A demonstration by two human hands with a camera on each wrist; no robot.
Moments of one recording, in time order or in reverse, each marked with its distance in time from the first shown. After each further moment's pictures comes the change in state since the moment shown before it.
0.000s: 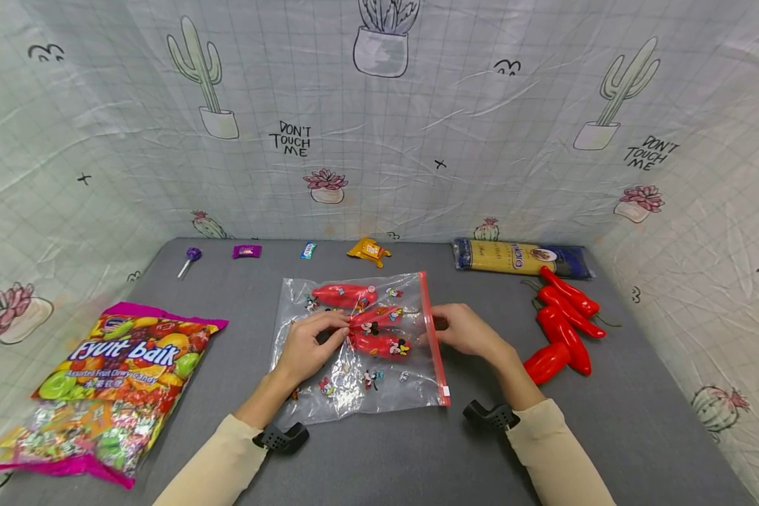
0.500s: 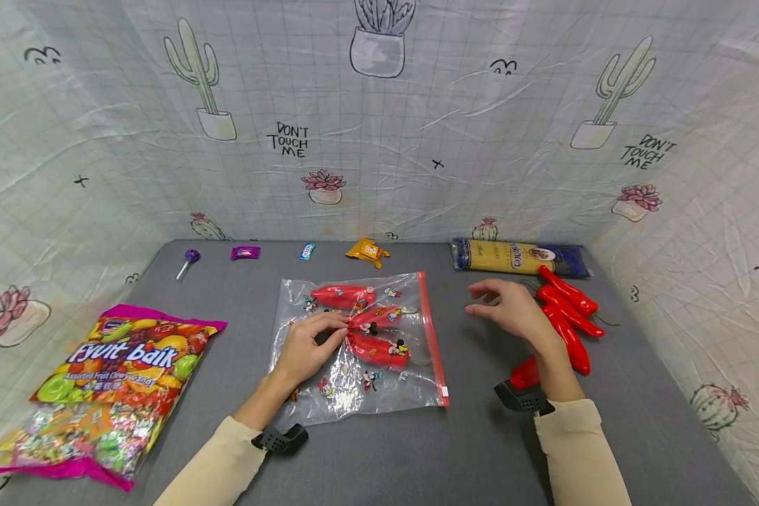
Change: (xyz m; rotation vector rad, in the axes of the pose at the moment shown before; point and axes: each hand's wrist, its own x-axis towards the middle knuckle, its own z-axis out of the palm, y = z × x) left_hand -0.001 -0.001 0.000 0.005 -0.008 -0.018; right_hand -0.032 0.031 -0.063 -0.018 0.147 0.246
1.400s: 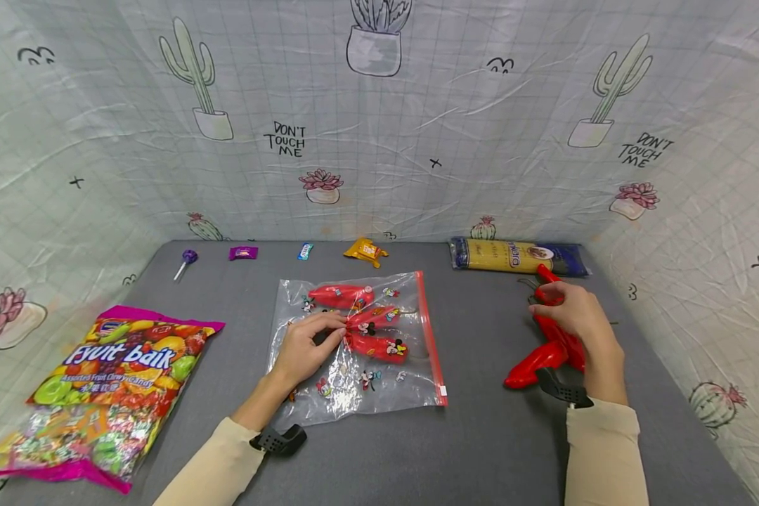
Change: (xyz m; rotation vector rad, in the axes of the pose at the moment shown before) left_hand 0.000 -0.001 0.001 0.003 0.013 0.011; right_hand -0.030 0.070 -0.049 -0.108 0.046 0.315
